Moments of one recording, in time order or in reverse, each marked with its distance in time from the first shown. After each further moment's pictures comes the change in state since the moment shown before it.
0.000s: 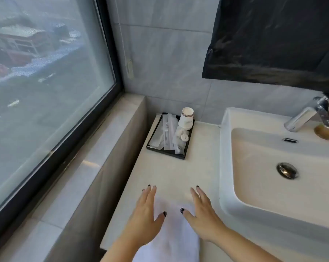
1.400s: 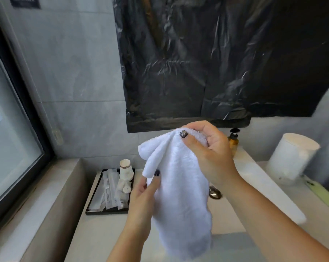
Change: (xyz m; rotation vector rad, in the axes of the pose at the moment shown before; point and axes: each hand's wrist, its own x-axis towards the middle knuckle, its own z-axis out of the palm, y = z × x) left_hand 0.024 0.267 -0.044 -0.995 -0.052 0.229; right_hand -0.144 -0.082 -0.283 0.619 1.001 -0.640
